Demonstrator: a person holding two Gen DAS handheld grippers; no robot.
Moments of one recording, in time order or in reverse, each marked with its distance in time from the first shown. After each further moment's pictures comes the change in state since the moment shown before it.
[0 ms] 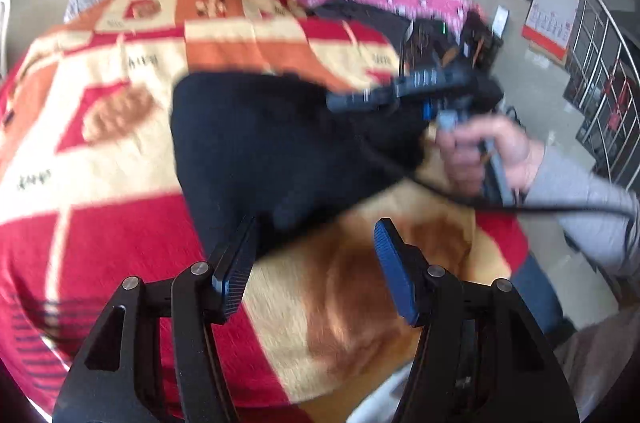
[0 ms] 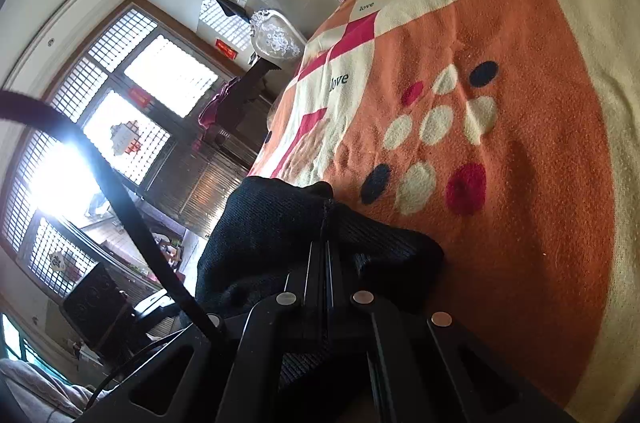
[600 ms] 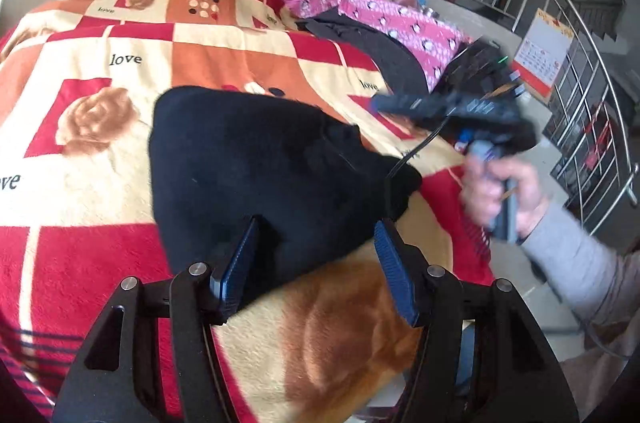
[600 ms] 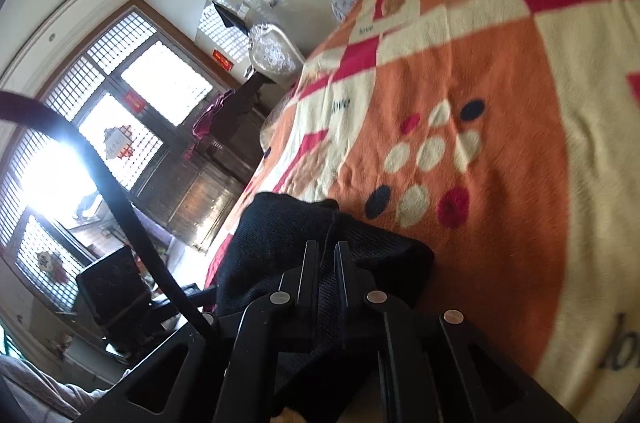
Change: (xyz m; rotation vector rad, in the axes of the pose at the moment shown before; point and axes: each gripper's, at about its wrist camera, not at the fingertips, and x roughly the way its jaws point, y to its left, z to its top) left arm 0.001 0.010 0.019 -0.084 -0.073 -0.117; right arm -0.046 0.035 0.000 -0.077 -0.098 -0.077
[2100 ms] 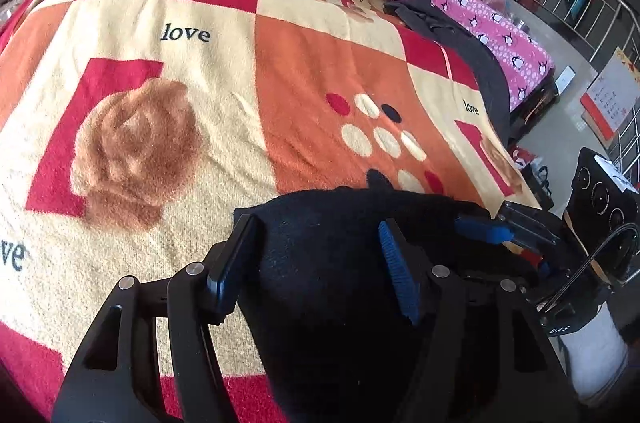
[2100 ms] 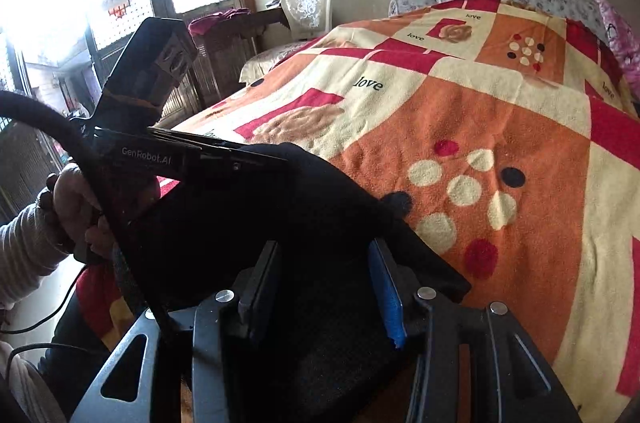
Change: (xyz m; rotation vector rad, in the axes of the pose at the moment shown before) left arm 0.071 0.098 0.080 -0.210 0.115 0.193; right arm 0.071 0.039 -0.021 -0.485 0.147 -0.226
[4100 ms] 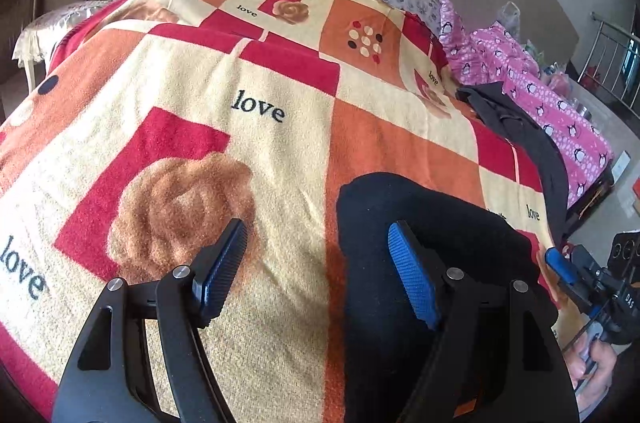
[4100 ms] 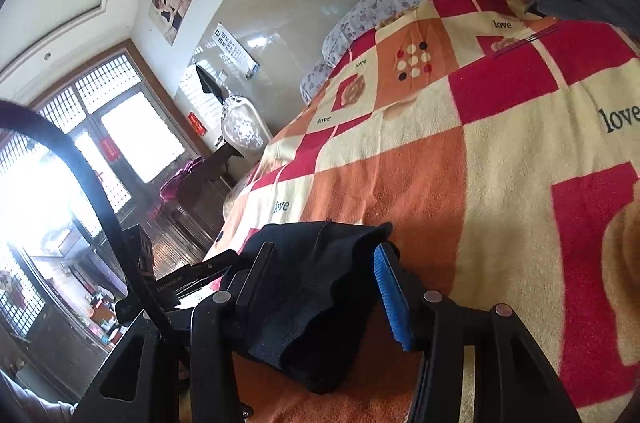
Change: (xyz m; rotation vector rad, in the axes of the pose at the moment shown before) left arm 0.019 0.016 0.038 -0.191 -0.275 0.213; right arm -0.074 -0.129 -0.008 0.508 -0.359 0.050
